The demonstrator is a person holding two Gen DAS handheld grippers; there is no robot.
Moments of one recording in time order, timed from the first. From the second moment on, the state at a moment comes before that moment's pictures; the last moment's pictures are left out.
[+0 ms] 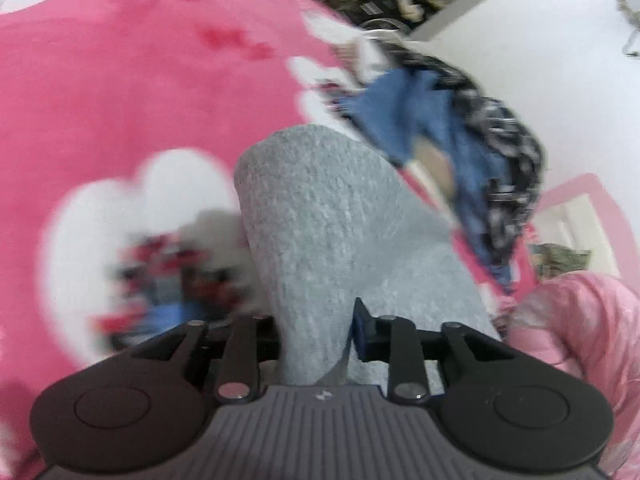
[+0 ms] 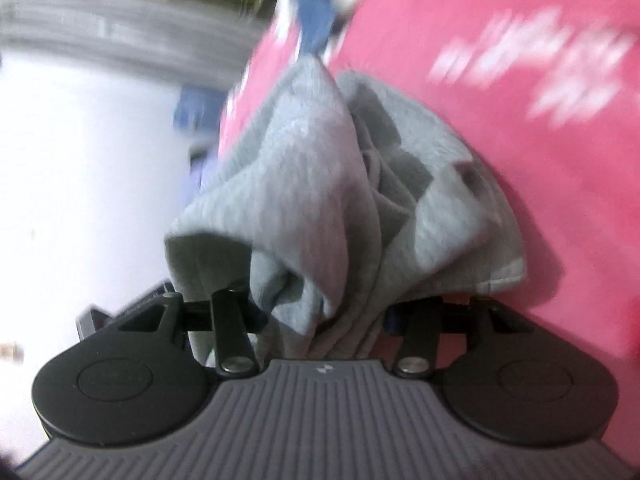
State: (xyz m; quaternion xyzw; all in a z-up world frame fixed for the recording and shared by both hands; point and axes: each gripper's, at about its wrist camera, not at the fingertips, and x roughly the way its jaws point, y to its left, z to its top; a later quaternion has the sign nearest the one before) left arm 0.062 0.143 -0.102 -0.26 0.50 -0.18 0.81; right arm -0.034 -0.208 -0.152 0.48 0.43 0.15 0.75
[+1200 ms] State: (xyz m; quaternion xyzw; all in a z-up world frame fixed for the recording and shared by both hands) left arm -0.076 0.030 -0.104 0.09 0.40 -0.22 0.89; right arm 0.034 -0.118 -0.076 -0.23 0.33 0.20 0.89
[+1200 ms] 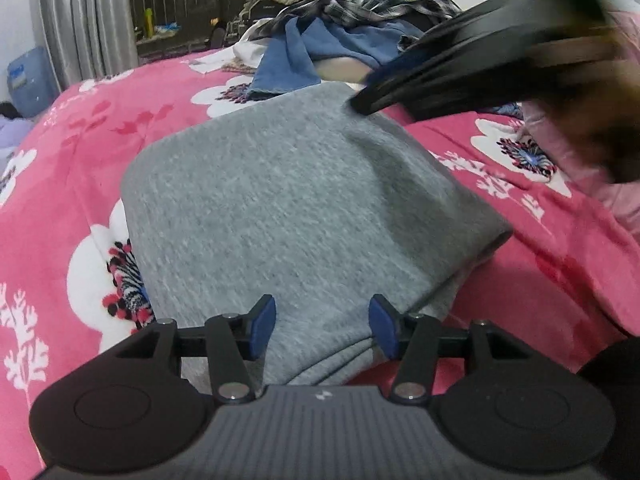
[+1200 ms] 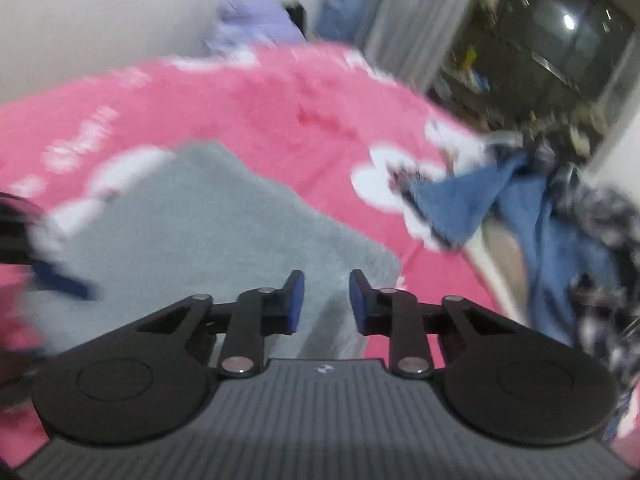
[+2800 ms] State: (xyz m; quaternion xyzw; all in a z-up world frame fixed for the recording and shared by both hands) left arm -0.028 0.013 -0.099 0.07 0.47 -0.07 0.88; right arm -0.009 -0.144 -0.091 0.03 0.48 0.13 0.87
